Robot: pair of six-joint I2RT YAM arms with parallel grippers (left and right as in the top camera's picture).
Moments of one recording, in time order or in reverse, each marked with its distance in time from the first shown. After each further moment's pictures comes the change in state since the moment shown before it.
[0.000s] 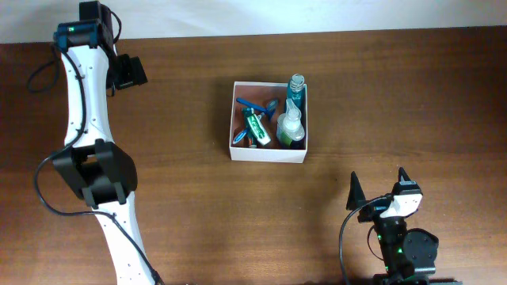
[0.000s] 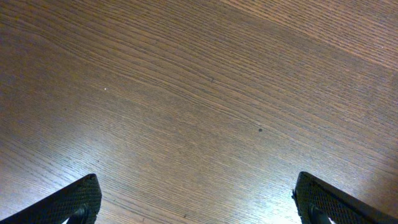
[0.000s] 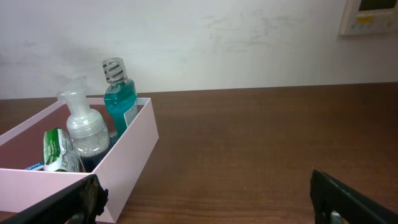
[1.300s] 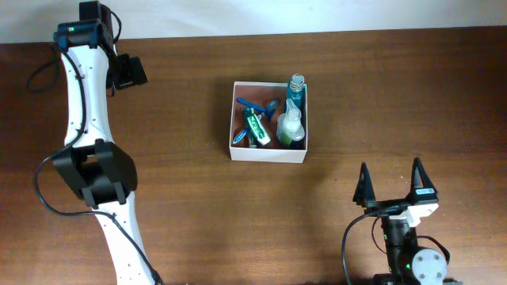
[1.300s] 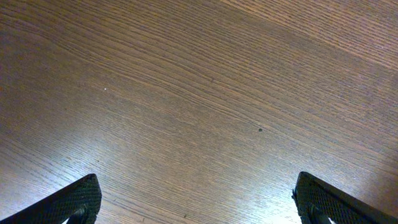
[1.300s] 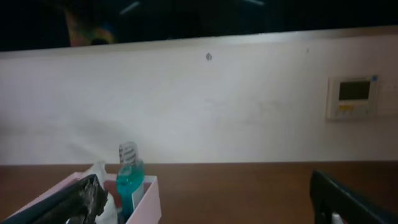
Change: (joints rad) left arm 0.000 0.000 0.000 0.000 0.000 0.000; right arm 0.000 0.000 0.003 0.292 0.003 -0.001
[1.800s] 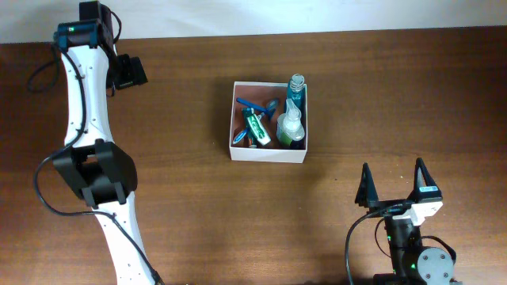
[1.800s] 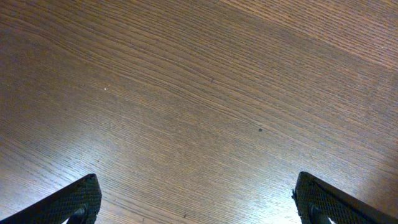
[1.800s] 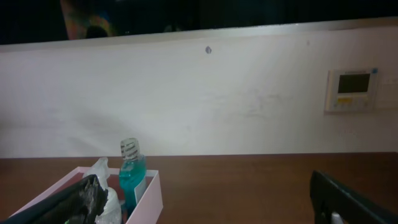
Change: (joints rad) left arm 0.000 0.000 0.000 0.000 0.000 0.000; right arm 0.000 0.000 0.093 -0.144 0.000 0.000
